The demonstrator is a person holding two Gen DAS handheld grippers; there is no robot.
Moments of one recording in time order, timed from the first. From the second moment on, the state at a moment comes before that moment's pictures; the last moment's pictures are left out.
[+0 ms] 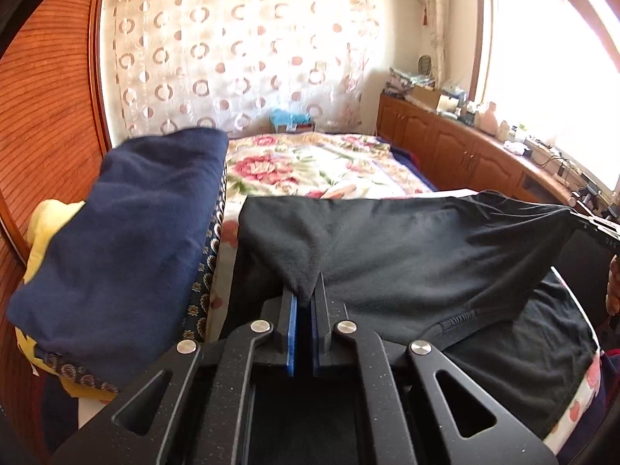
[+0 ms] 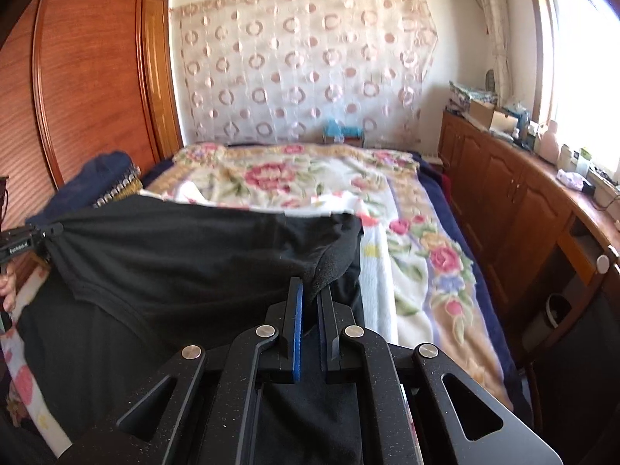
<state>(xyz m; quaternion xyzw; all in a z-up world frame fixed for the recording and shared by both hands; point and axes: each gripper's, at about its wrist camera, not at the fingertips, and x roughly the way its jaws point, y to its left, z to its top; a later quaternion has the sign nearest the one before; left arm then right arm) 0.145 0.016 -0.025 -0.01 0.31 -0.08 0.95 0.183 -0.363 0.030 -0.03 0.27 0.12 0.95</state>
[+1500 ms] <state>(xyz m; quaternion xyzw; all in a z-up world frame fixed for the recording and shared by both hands) 0.039 0.064 -0.086 -0.03 0.38 -0.05 0.92 0.057 -0.351 -0.016 -0.08 0.31 0.13 0.94</state>
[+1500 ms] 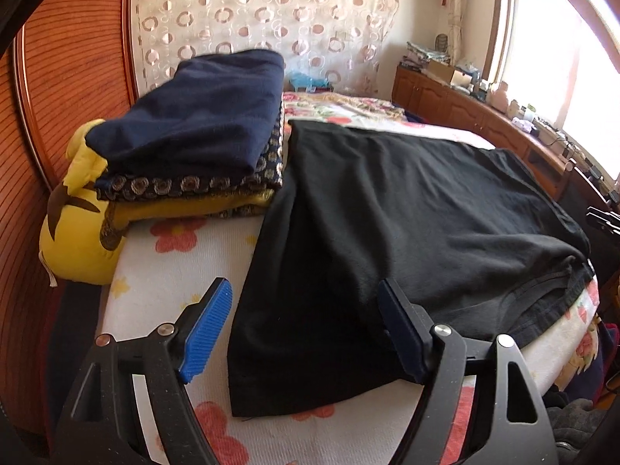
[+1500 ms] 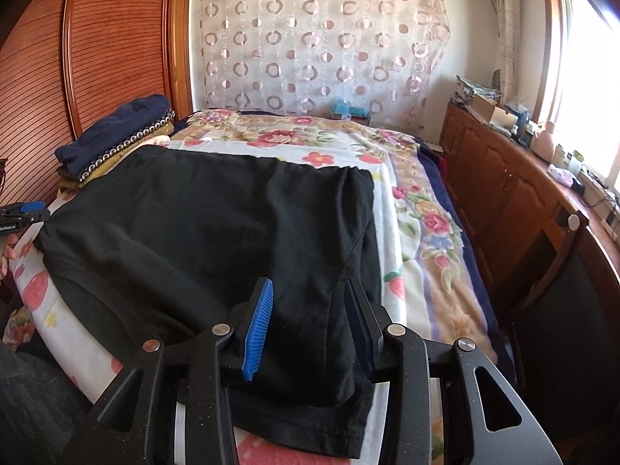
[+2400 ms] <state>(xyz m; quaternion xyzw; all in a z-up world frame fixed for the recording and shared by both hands) 0.026 0.064 -0.094 -0.04 0.38 -0.04 0.92 0.050 -0.305 -0.056 -0.02 0.37 0.22 0.90</state>
